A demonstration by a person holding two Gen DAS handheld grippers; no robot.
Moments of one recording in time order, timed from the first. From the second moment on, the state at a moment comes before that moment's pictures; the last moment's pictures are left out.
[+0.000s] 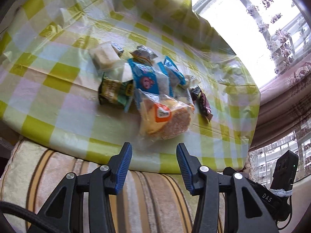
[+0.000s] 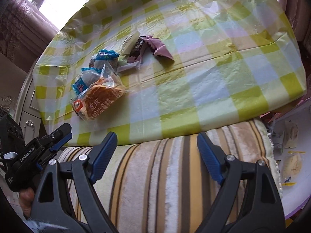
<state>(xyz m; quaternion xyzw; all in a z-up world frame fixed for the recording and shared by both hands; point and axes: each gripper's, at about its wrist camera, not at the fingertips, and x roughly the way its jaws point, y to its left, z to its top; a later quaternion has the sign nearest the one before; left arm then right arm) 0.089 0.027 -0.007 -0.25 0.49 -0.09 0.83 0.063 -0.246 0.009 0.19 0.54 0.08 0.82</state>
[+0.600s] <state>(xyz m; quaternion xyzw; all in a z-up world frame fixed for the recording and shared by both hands) 0.115 0.084 -0.029 -0.31 0.49 -0.06 0.82 0.128 -0.184 -0.029 0.40 0.55 0.12 0.73</state>
